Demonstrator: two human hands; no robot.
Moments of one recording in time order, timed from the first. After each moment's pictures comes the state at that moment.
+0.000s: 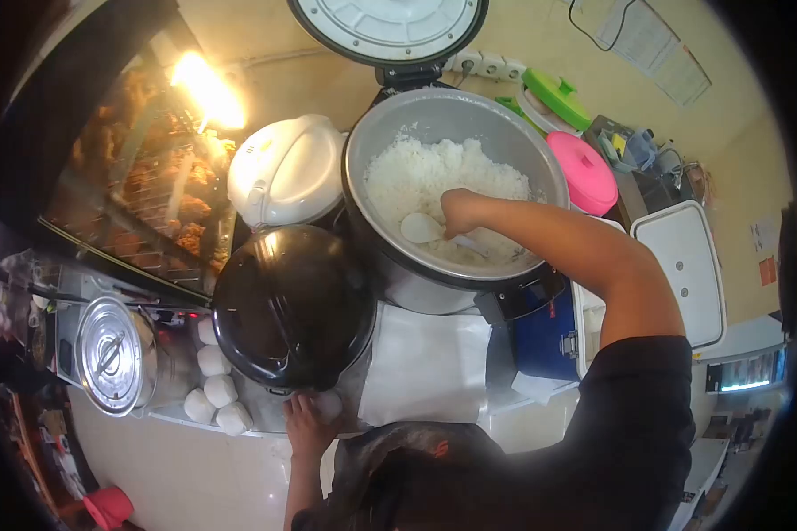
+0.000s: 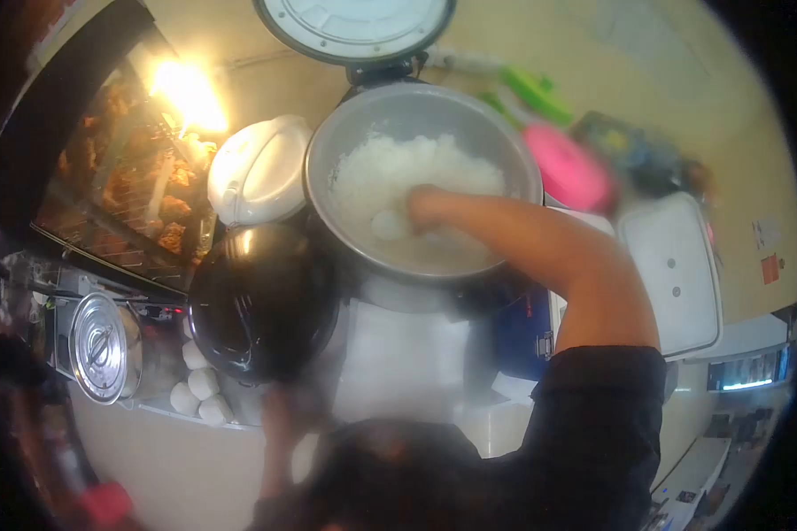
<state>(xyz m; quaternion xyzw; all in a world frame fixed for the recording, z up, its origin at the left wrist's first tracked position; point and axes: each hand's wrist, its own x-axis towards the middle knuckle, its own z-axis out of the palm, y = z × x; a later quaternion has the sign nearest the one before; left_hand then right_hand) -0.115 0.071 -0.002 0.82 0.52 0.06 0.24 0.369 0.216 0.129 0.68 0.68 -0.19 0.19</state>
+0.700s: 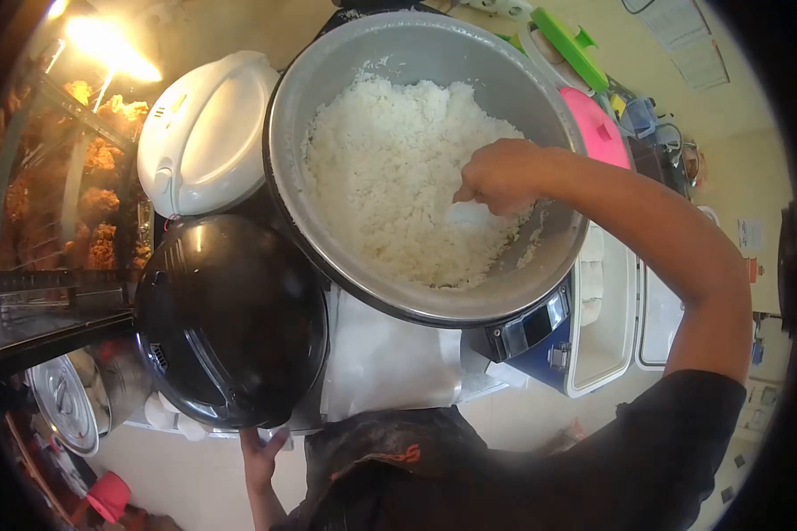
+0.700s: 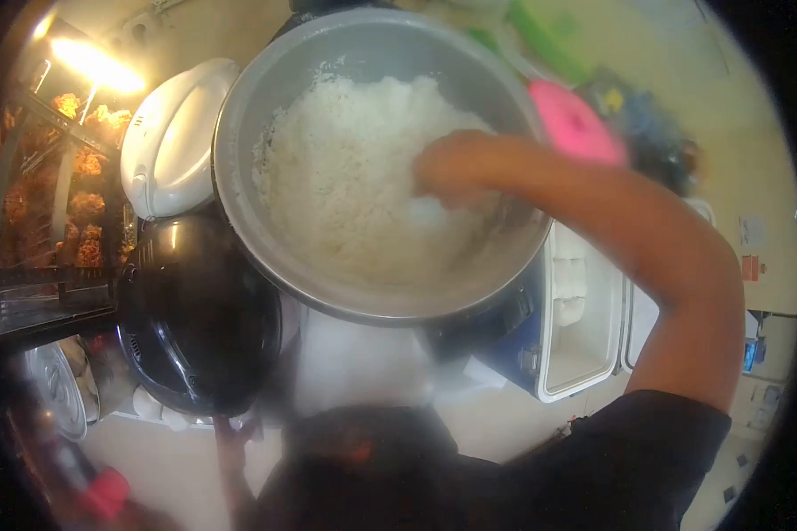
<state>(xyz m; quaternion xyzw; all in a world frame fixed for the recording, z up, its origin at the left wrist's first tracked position) -0.119 0.082 0.047 0.48 0.56 0.20 0.64 0.408 0.201 0.199 0.58 0.68 -0.28 0.35</state>
